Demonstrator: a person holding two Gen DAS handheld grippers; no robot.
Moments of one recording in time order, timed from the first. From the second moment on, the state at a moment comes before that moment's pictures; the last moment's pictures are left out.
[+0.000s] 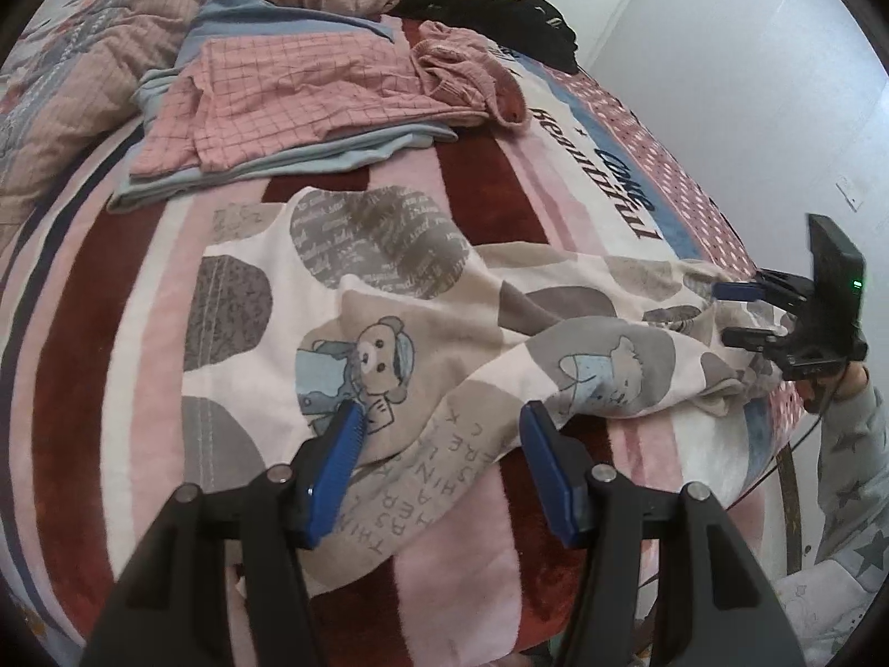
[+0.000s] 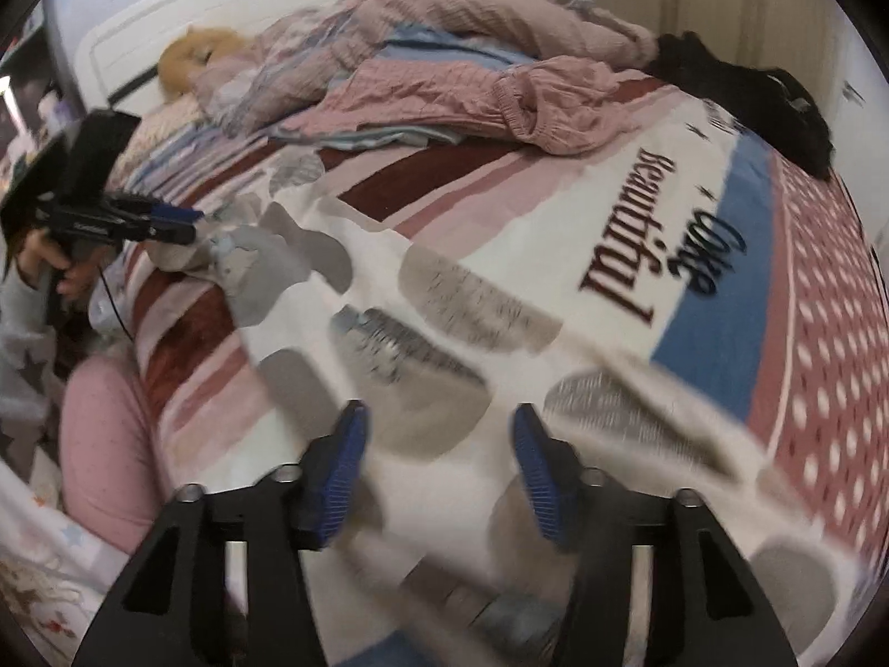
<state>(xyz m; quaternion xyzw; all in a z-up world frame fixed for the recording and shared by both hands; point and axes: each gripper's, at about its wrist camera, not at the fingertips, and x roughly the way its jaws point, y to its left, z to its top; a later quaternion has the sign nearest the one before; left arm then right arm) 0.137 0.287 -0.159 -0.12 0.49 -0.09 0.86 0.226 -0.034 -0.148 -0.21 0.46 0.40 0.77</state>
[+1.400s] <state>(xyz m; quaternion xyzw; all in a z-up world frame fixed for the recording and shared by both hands) 0.122 0.260 -0.163 0.00 0.51 -0.08 0.86 0.235 -0.032 -0.146 -0.22 0.46 0.47 0.72</state>
